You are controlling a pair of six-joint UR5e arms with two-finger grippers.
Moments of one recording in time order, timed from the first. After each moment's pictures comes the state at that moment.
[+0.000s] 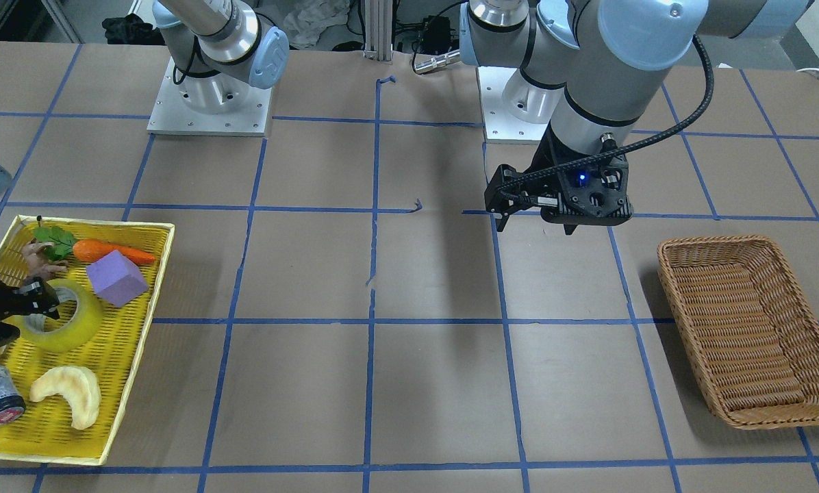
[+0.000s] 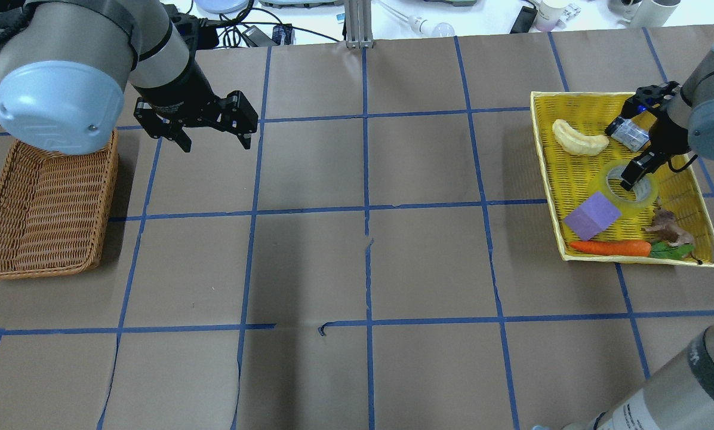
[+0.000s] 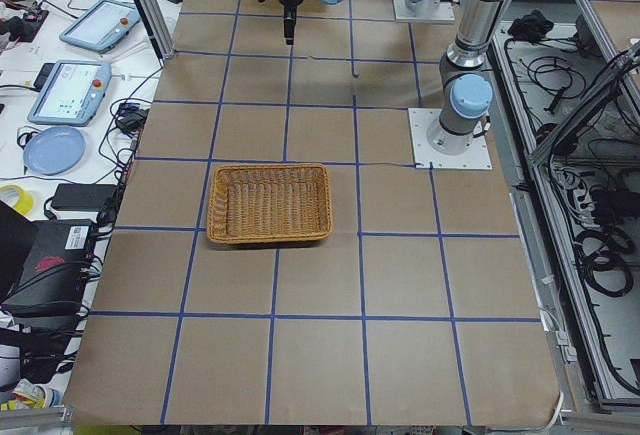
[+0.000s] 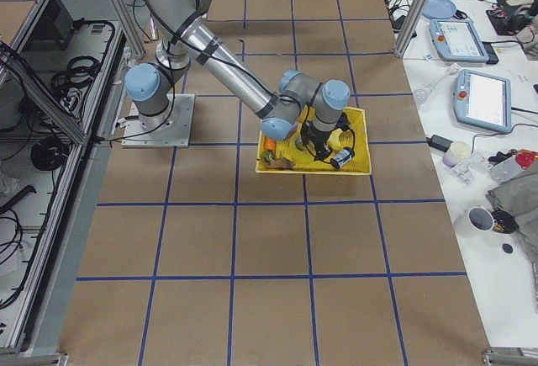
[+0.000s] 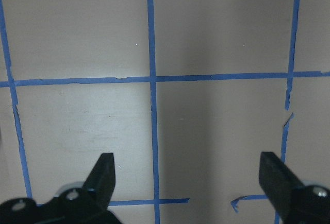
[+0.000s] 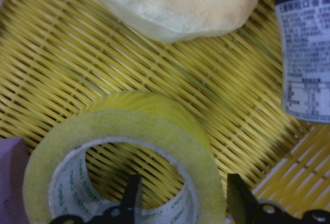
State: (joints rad) left arm -1.61 -1.66 -1.62 -1.40 1.54 -0.03; right arm 1.08 -1.09 1.70 -2.10 -1.63 -1.02
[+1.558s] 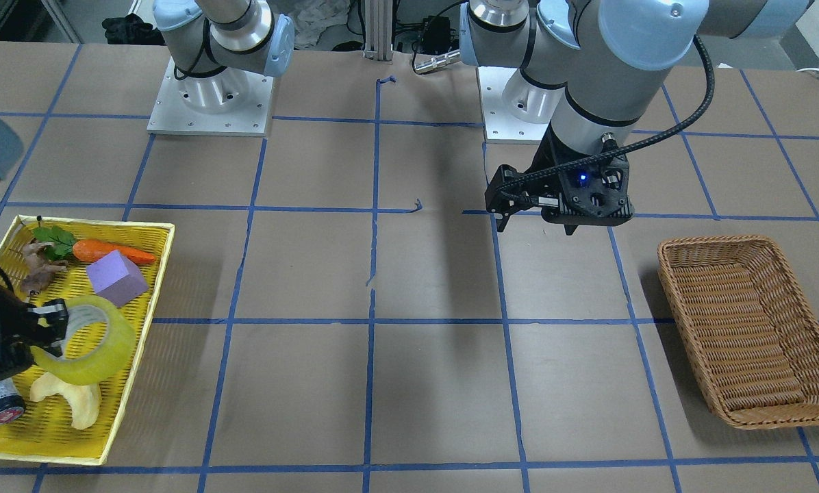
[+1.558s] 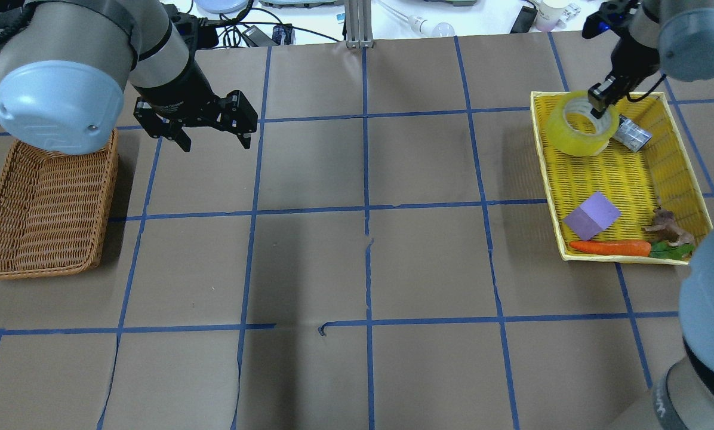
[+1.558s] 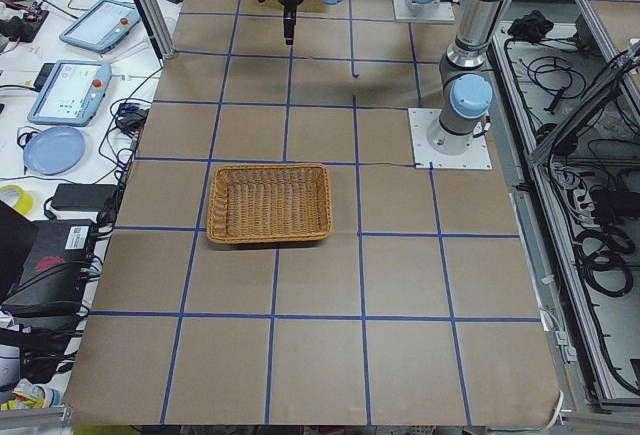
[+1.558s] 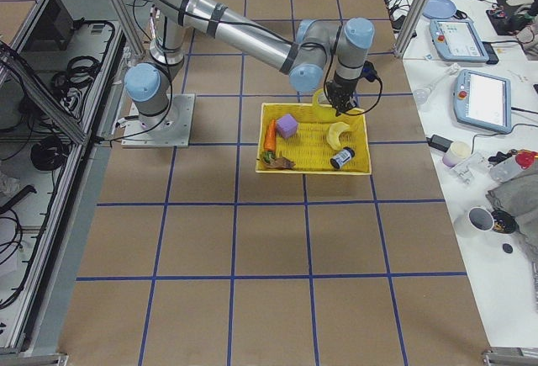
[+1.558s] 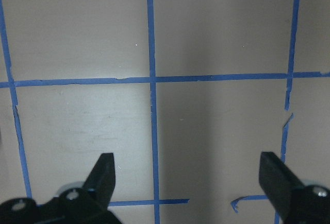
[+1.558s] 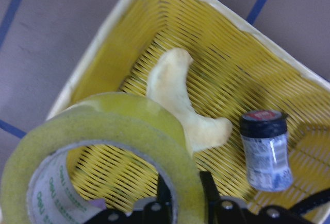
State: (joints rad) left arm -1.61 -1.66 -1.62 -1.39 1.54 -0.03; right arm 1.33 -1.15 1.45 -1.91 -1.61 -0.72
